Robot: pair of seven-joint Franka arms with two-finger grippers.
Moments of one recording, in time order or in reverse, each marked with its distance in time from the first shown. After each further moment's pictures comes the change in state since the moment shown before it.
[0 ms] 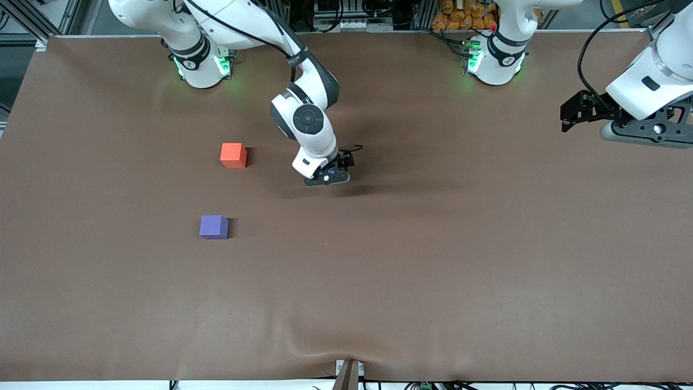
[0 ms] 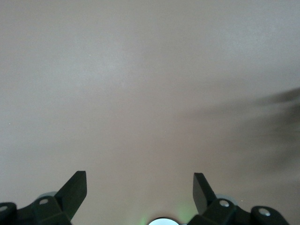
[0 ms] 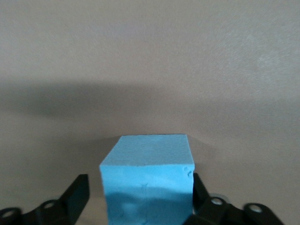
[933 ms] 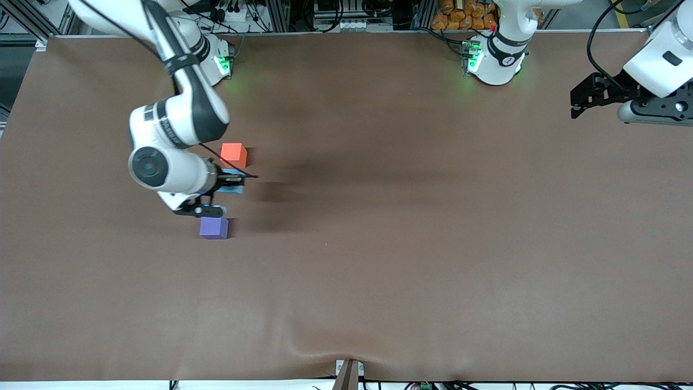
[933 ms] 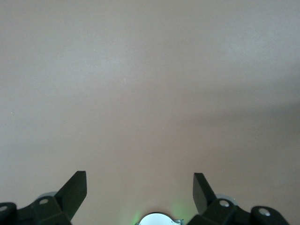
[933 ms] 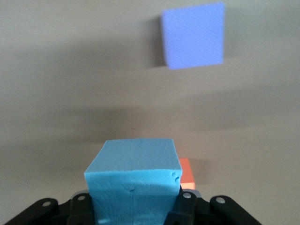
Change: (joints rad) left arm 0.045 -0.046 -0.047 0.000 -0.009 -0.035 -0.053; right arm -0.503 -0.278 -0.038 -0.022 -0.010 -0.574 -0.242
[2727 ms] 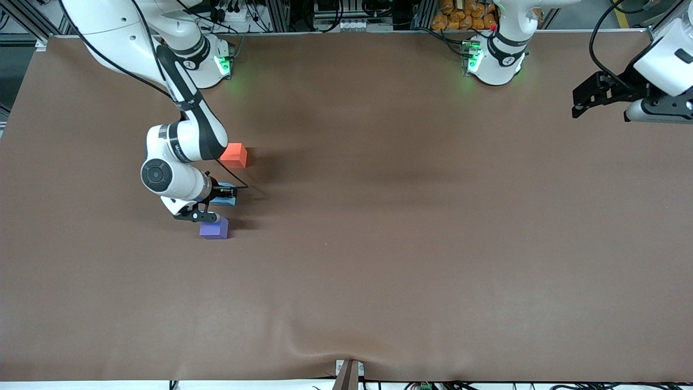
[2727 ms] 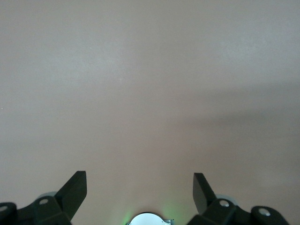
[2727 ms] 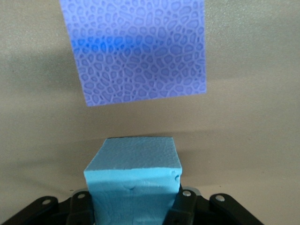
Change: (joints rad) left arm 0.035 0.015 -0.007 0.022 -0.039 -0.010 -0.011; right arm -0.048 0.108 0.000 -0.227 -0.013 0.435 -0.103
